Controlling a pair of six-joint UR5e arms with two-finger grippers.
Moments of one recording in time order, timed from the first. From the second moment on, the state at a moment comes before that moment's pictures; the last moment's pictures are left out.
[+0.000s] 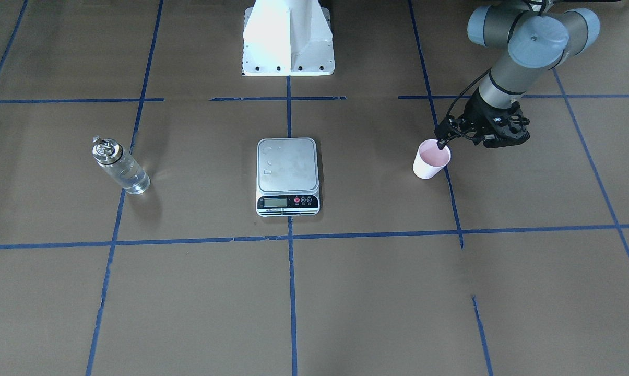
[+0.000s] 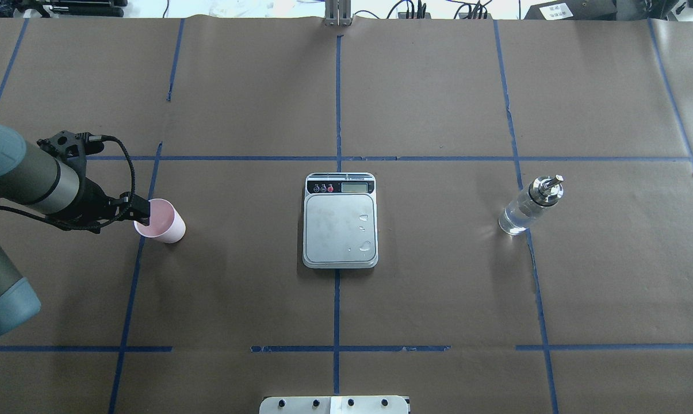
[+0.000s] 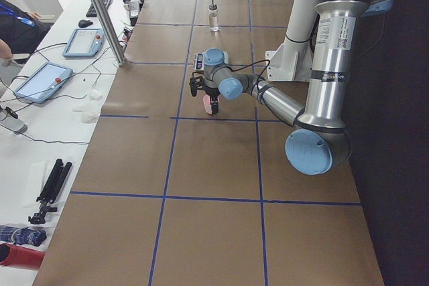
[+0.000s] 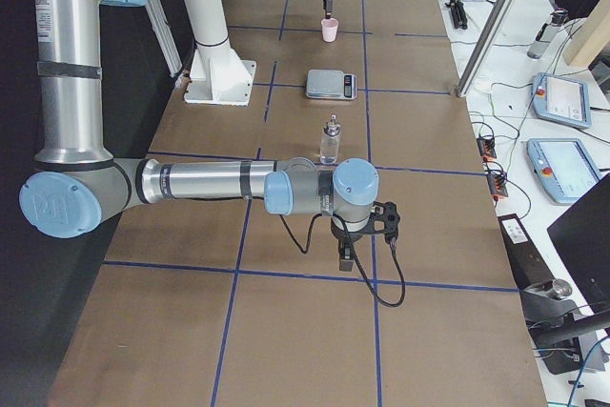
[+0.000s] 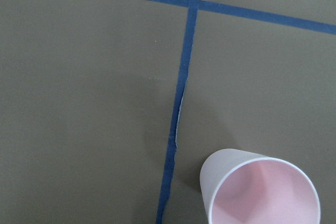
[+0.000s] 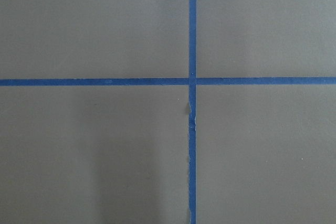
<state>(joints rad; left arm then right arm) -0.75 -1.68 -1.91 -1.85 -2.08 -1.18 1.55 -1.60 1.67 -1.57 2.38 0.07</state>
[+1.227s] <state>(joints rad) -0.72 -1.72 -1.87 -1.85 -2.07 -1.18 1.55 -1.60 1.67 -1.57 2.38 0.07</state>
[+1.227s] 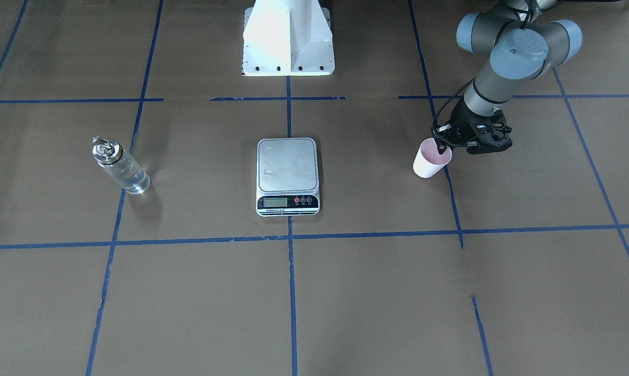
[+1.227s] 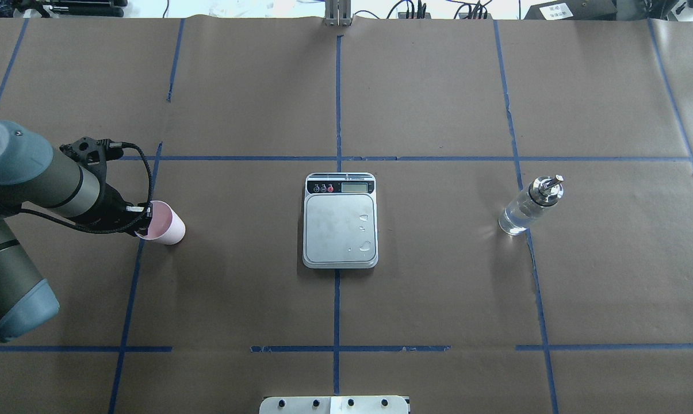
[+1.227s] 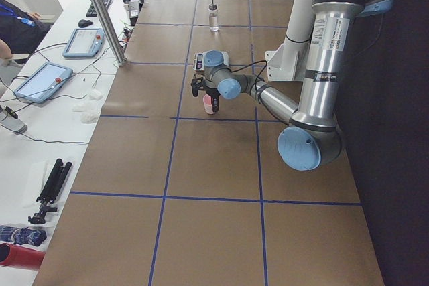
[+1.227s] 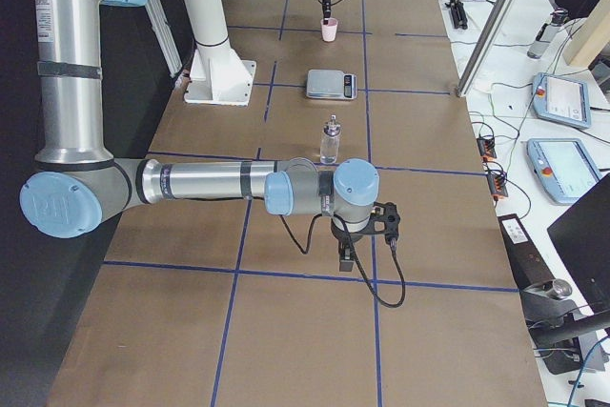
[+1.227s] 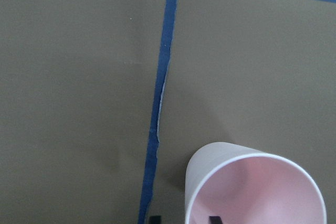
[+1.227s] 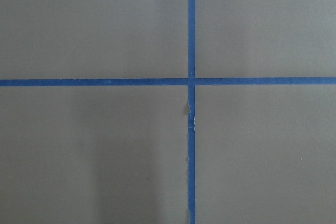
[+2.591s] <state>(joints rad) -0.68 -2.23 -1.92 -1.31 -2.13 -1.41 1.50 -1.59 1.86 -1.57 2.47 0.27</state>
